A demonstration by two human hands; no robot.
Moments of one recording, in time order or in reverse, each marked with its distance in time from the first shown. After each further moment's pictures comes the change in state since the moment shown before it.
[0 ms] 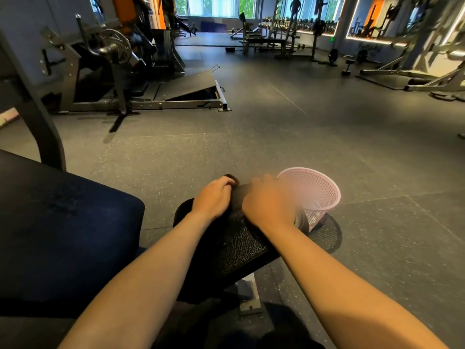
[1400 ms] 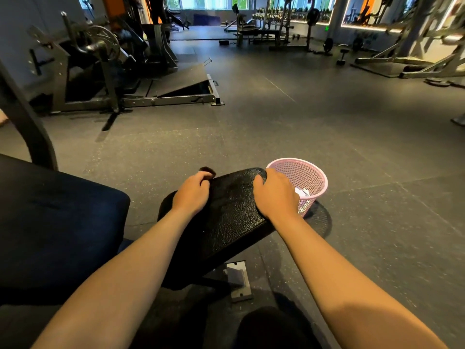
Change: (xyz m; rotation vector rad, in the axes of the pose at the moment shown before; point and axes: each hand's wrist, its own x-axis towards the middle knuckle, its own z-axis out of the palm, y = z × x) left_hand -0.012 0.000 0.006 -0.016 0.108 -0.078; right_hand -0.013 0.061 -0.005 0.499 0.037 0.220
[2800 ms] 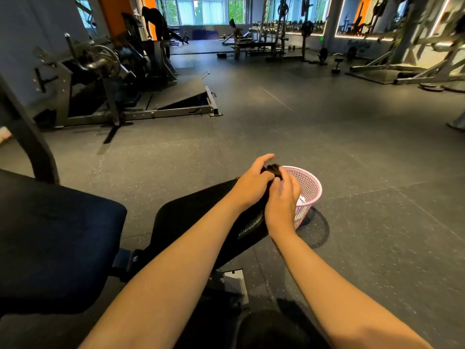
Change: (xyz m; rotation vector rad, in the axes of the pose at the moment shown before) left_hand -0.037 0.174 0.037 -0.436 -0.329 0.144; right_hand -0.009 0.031 -0.001 0.938 0.244 0.075
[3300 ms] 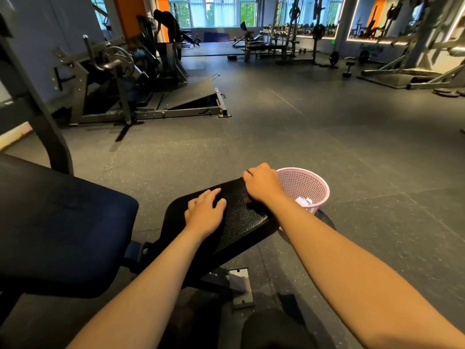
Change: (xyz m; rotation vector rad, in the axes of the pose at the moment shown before) left_hand -0.067 -0.094 -0.065 0.552 0.286 -0.350; right_hand 0.033 -0.048 0.037 -1.100 -0.587 -0.291
